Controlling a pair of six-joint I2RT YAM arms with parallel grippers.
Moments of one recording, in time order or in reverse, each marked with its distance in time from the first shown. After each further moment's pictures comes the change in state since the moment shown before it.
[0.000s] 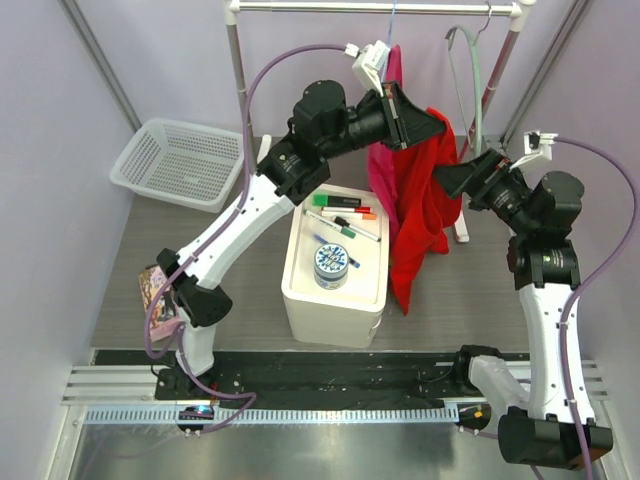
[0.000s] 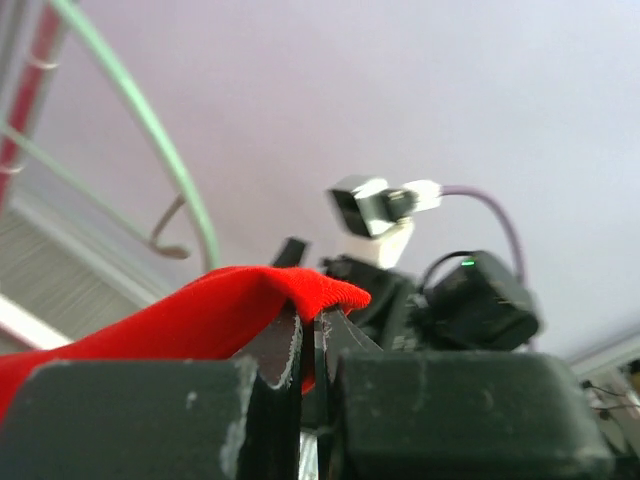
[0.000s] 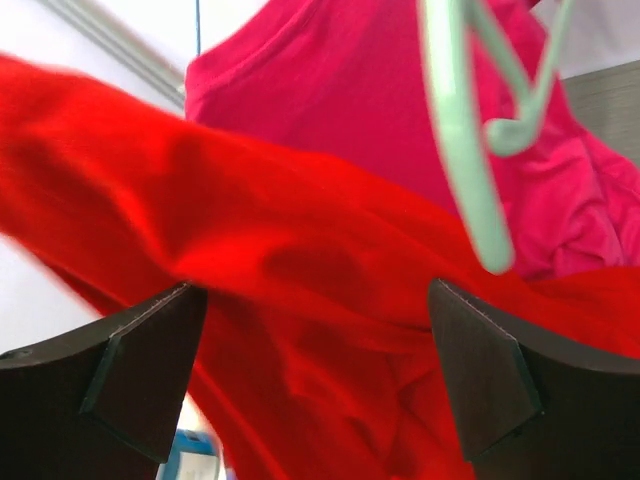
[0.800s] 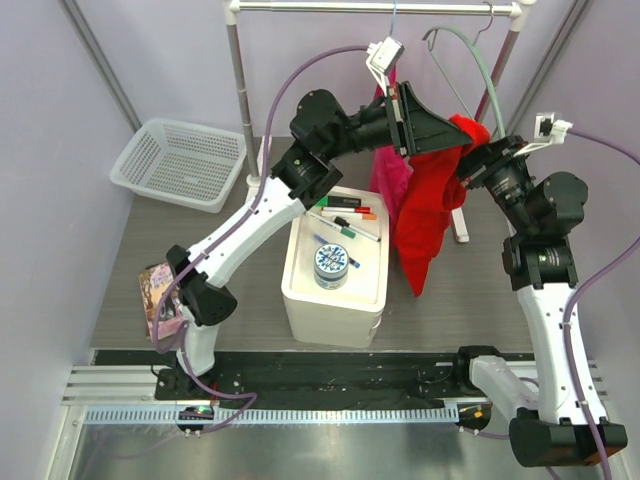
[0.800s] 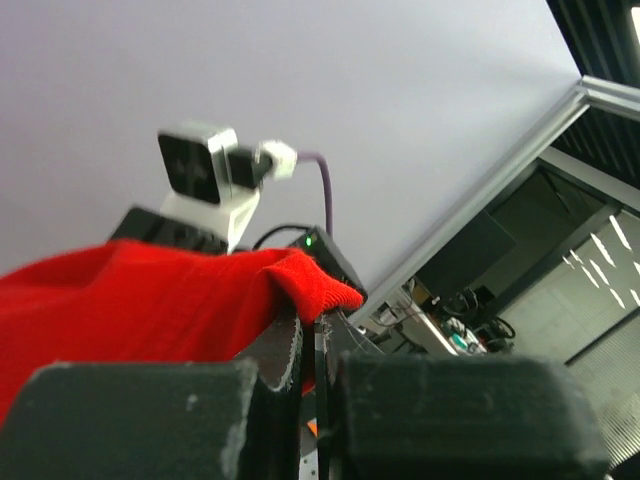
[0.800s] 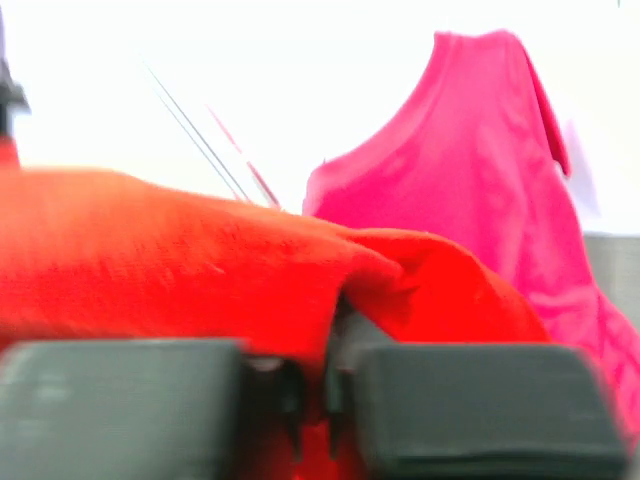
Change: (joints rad) left arm -0.015 0.047 -0.003 0.424 0.332 -0.400; right arm 0.135 -0.006 -0.007 0.283 0.133 -0.067
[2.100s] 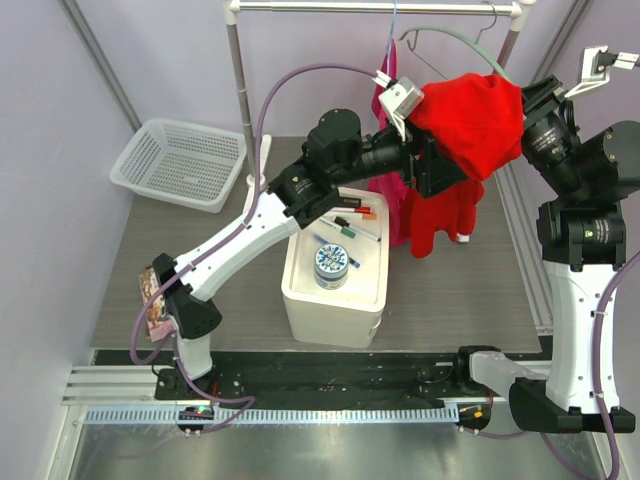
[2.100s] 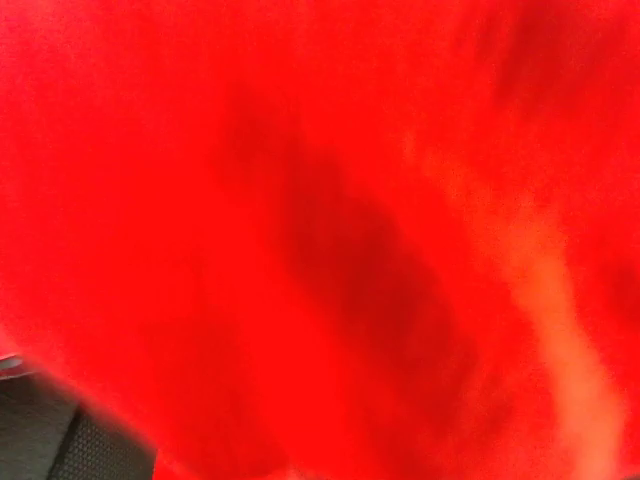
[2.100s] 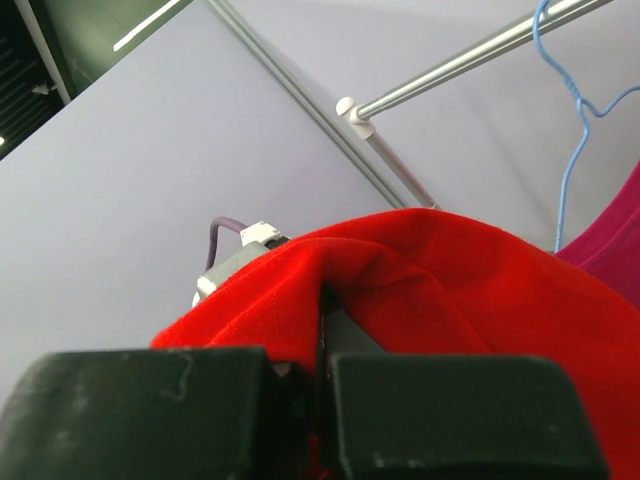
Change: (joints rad) left arm -0.078 -0.118 -0.188 -0.315 -0.283 0.782; right arm 0.000 0.227 0.606 -0.228 -0.146 0.403
